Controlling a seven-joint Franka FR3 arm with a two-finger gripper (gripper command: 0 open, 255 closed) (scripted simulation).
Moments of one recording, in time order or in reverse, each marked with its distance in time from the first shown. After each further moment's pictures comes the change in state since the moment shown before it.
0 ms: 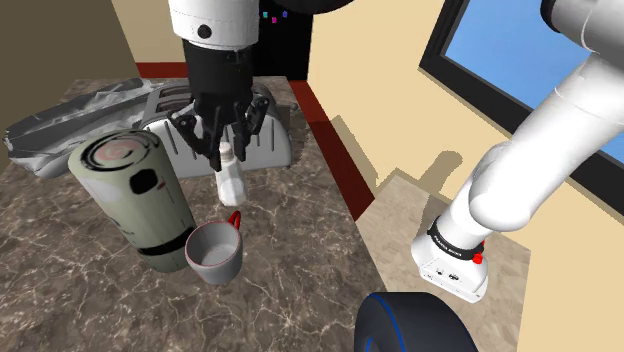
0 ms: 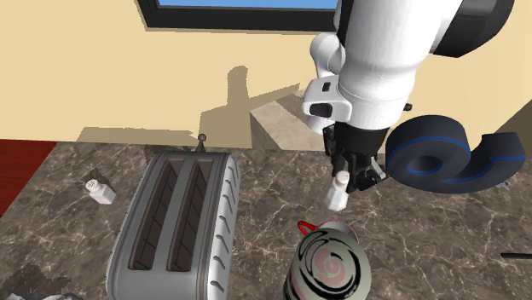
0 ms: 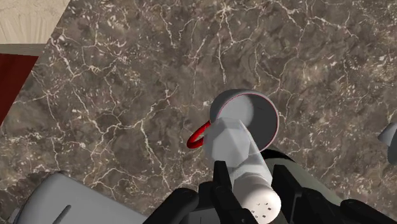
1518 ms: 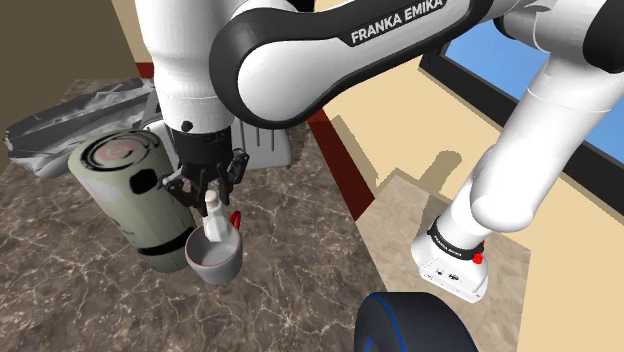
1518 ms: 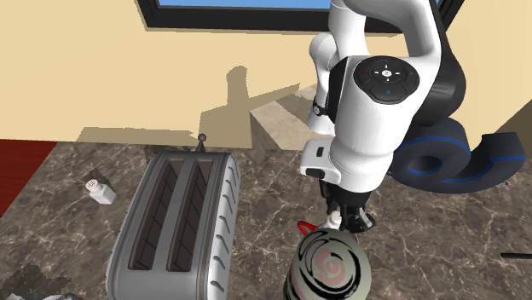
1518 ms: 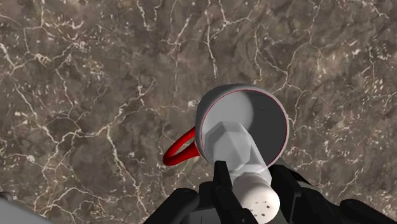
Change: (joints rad) arm 0.039 0.175 0.039 -0.095 -0.124 0.234 0.097
